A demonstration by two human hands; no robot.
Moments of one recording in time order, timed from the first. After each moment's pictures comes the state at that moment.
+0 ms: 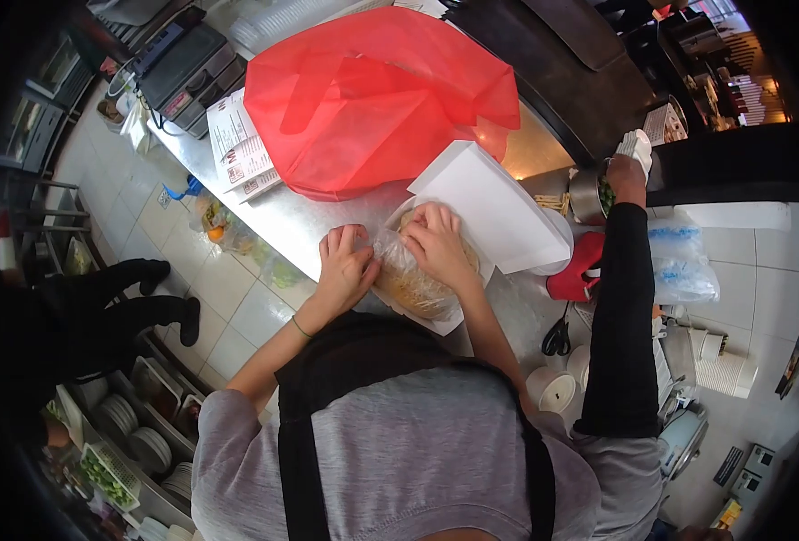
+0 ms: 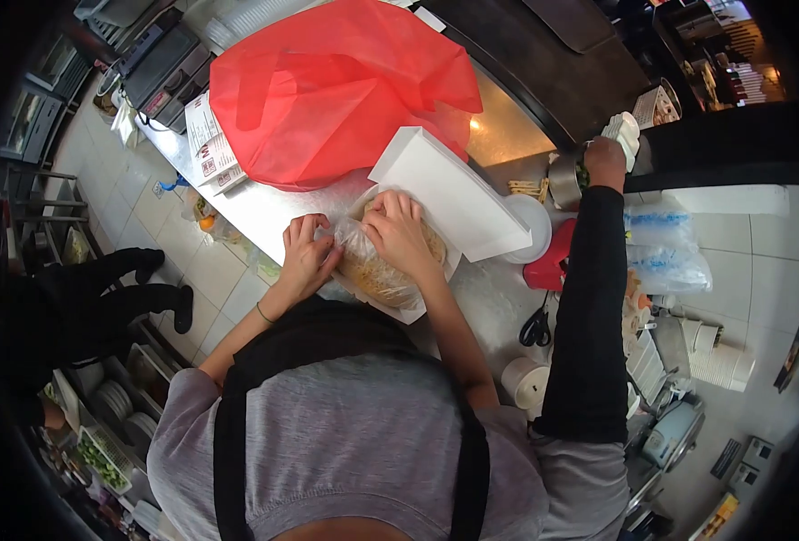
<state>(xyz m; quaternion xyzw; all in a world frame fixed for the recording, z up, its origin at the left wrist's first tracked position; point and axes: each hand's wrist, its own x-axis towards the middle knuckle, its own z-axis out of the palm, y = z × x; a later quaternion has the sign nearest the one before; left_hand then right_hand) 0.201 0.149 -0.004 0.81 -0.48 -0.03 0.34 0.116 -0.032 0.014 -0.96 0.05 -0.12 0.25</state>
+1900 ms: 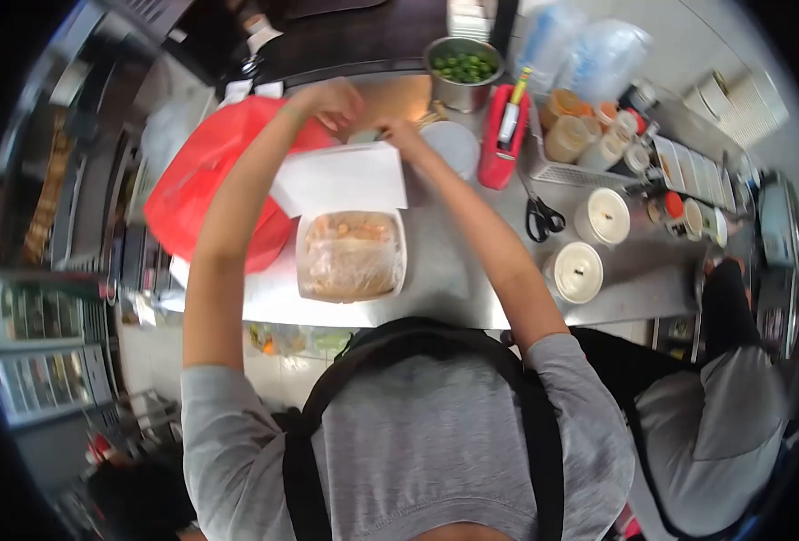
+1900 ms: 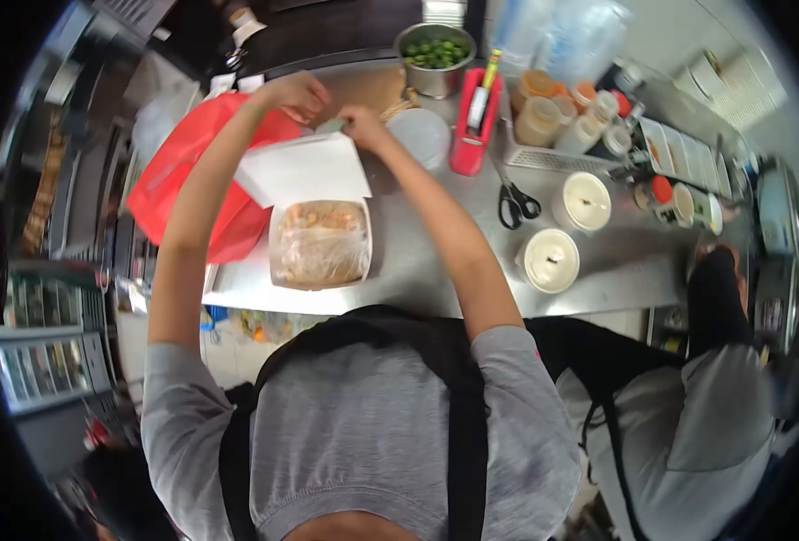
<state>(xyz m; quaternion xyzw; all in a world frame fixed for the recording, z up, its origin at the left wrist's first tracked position) 0.221 -0.194 0.125 0.68 -0.59 -0.43 0.03 0.057 -0.210 -0.025 -0.78 0.24 -0.38 0.44</state>
